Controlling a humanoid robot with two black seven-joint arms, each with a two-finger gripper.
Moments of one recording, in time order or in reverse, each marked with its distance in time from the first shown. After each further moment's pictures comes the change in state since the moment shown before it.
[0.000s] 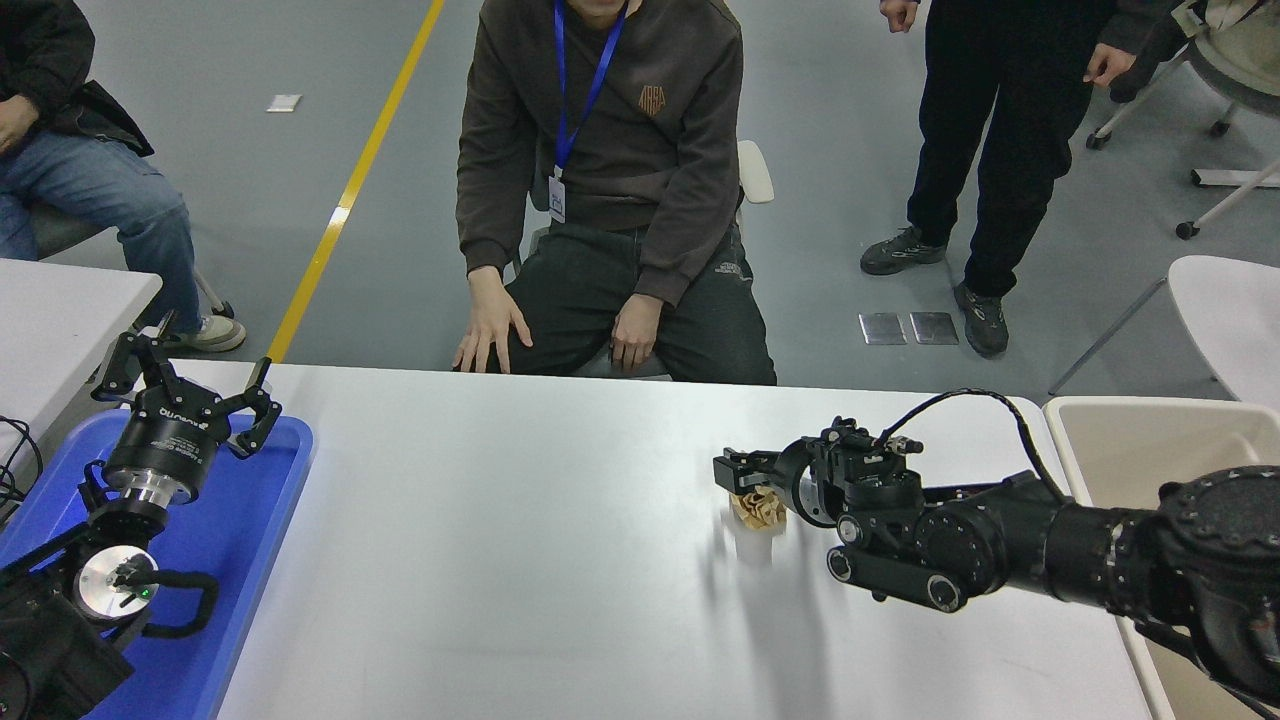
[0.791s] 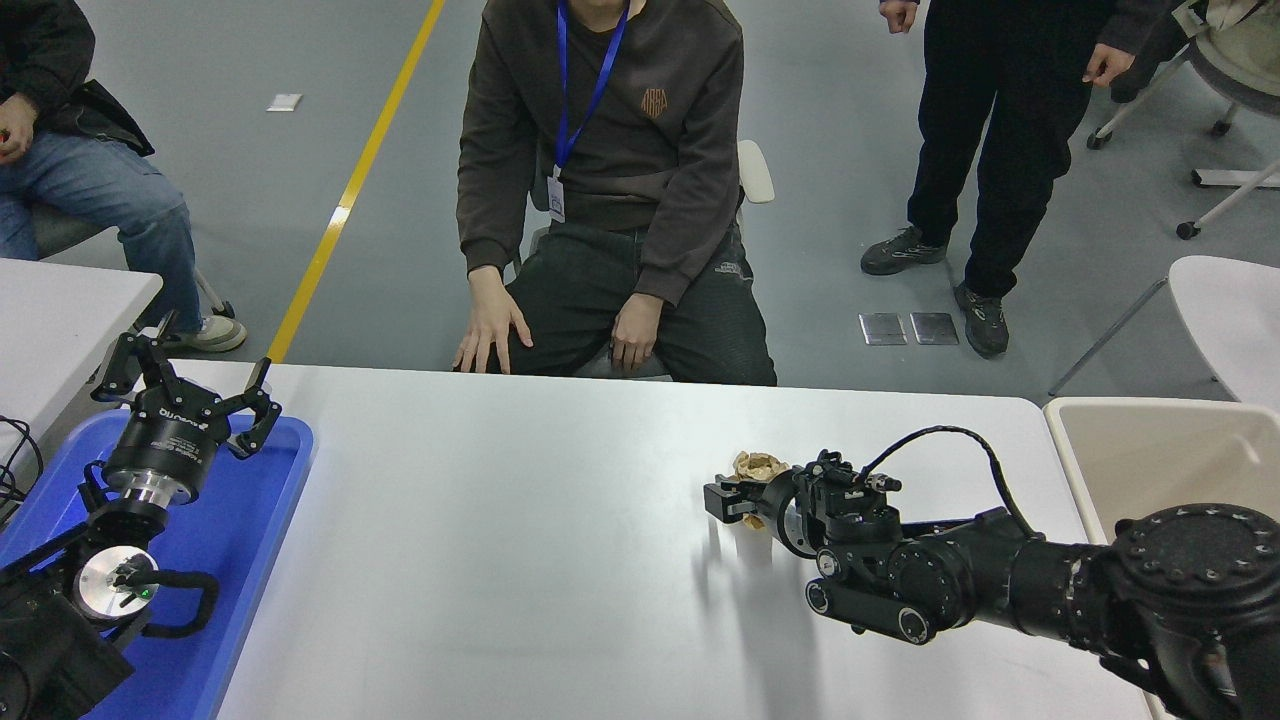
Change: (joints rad) left arm 0.000 0.000 0.000 0.000 0.000 0.000 0.000; right arm -0.067 0.076 -0.006 -0.096 0.005 -0.041 0.005
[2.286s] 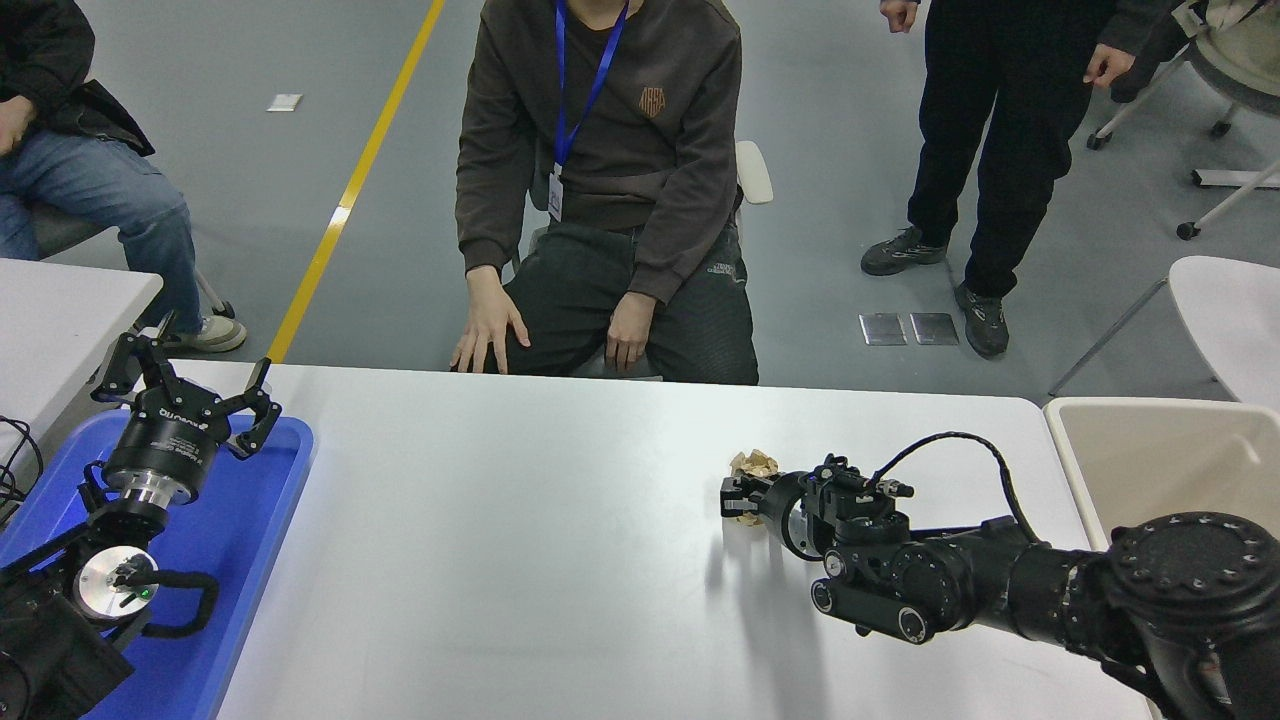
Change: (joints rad) left arm 0.000 0.000 0.000 0.000 0.000 0.000 0.000; right arm 0.016 -0.041 -0.001 0.026 0.060 -0.020 0.106
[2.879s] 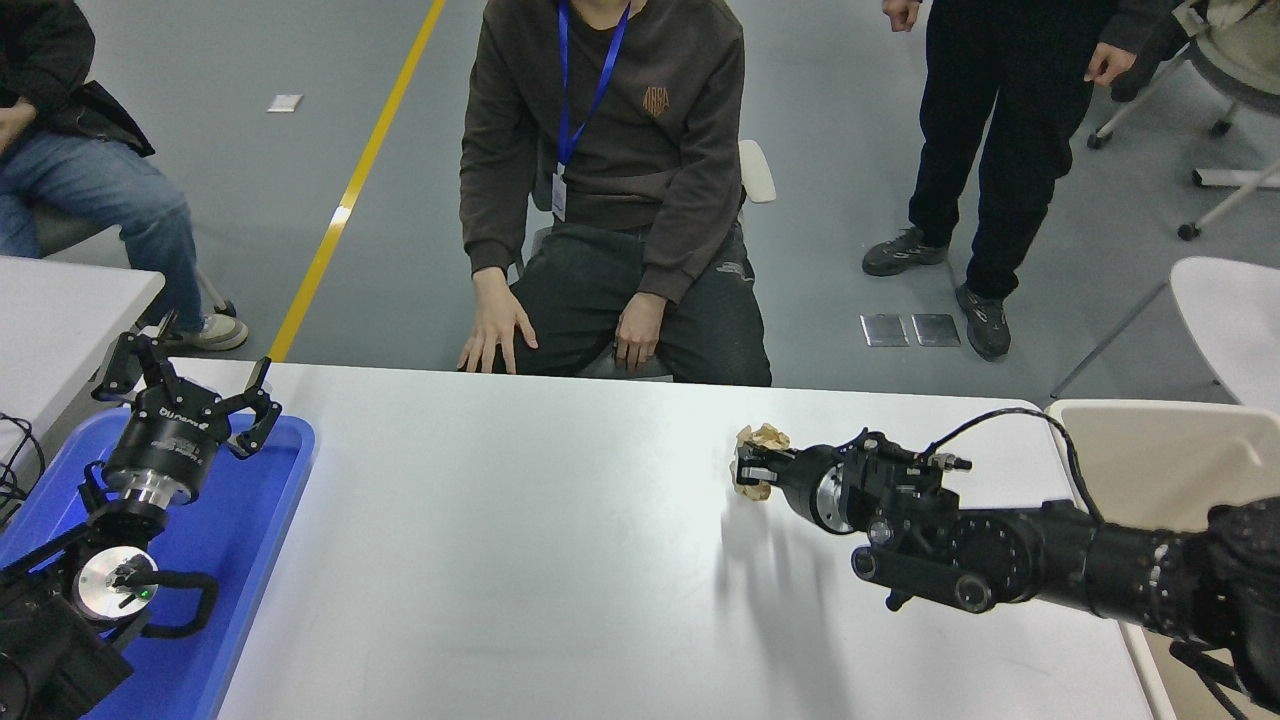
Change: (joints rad) left arm 0.000 0.000 0.000 0.000 0.000 0.000 0.000; right arm 0.021 -0.311 0.188 0.340 0.014 -0.002 0.044
